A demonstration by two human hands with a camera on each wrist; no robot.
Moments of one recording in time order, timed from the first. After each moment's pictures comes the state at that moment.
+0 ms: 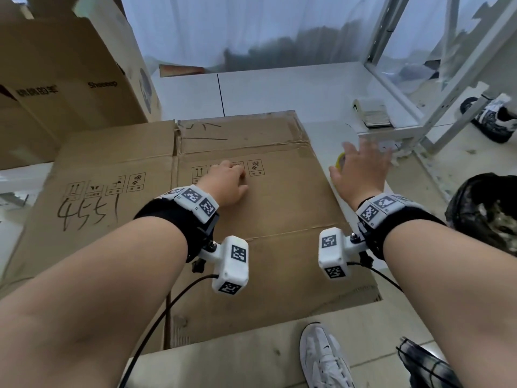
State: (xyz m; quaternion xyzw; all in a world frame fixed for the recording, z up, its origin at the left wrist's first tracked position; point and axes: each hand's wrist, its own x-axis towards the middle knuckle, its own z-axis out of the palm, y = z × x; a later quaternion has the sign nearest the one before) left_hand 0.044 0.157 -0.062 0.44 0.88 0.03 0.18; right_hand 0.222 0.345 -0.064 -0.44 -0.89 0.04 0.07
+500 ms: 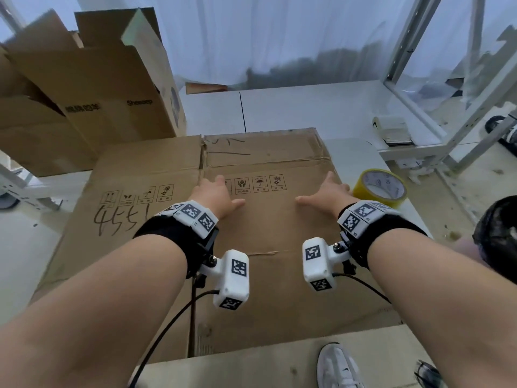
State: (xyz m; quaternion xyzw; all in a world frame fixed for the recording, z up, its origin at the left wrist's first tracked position) left_hand 0.018 0.113 -0.053 0.28 0.94 0.00 0.17; right_hand 0.159 0.295 -0.063 -0.50 -0.82 0.25 -0.11
